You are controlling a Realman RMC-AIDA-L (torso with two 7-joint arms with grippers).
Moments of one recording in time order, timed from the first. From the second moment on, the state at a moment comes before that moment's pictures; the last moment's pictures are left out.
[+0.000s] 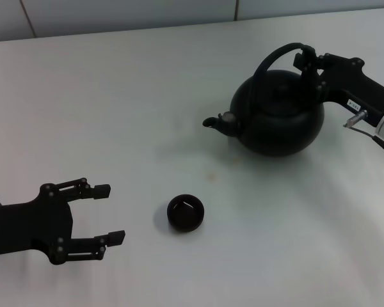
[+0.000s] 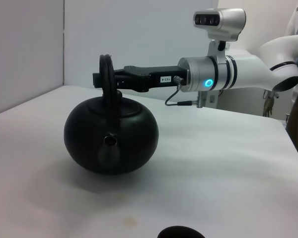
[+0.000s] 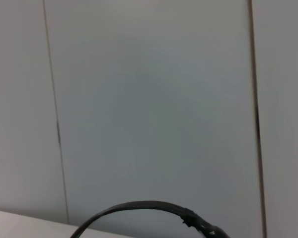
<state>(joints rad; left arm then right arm) -0.30 -2.04 1.02 0.80 1.84 1.66 -1.19 0.38 2.08 -0.96 -0.39 -1.10 -1.14 0.78</state>
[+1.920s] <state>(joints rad) -0.32 -2.05 1.02 0.81 1.84 1.69 -1.22 0.35 2.08 -0.97 -0.44 -1.10 -1.10 0.83</state>
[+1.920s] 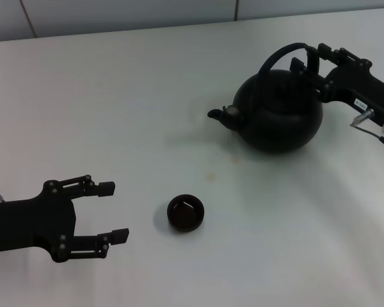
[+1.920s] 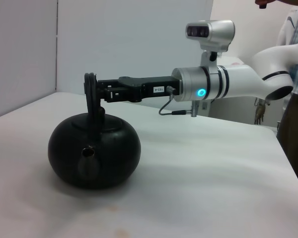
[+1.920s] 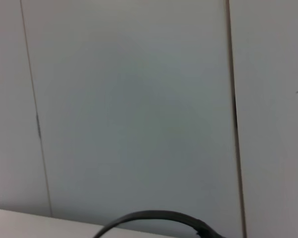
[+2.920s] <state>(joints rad) -0.29 -2.06 0.99 0.81 1.82 1.81 -1.22 0.19 2.08 -0.96 -0.44 -1.22 -1.60 0.73</state>
